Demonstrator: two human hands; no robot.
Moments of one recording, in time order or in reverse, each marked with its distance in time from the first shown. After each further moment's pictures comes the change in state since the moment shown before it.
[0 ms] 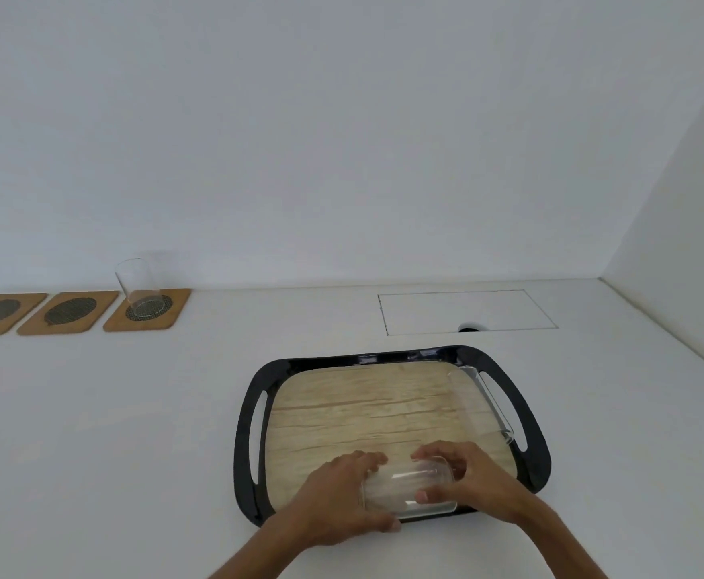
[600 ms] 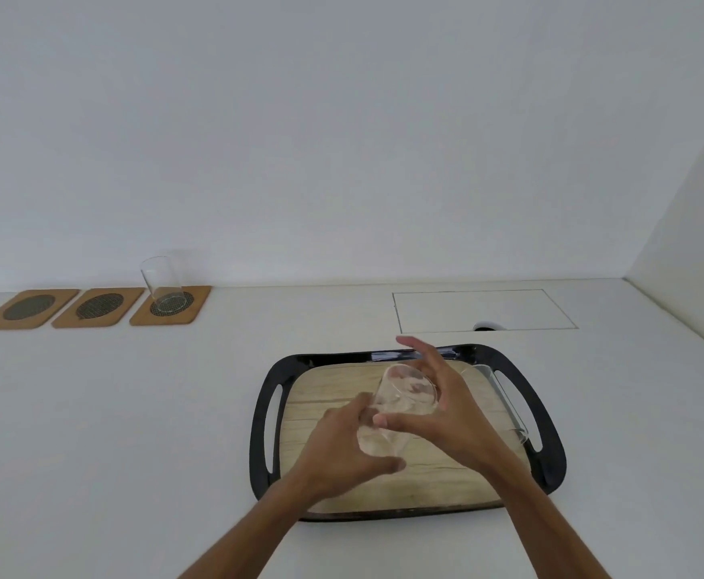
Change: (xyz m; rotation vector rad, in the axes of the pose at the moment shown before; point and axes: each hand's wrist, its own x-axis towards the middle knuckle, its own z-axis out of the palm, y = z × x) left_hand -0.006 0.018 -0.036 -0.266 0.371 0.043; right_hand 0.010 -0.100 0.017 0.071 0.246 -0.390
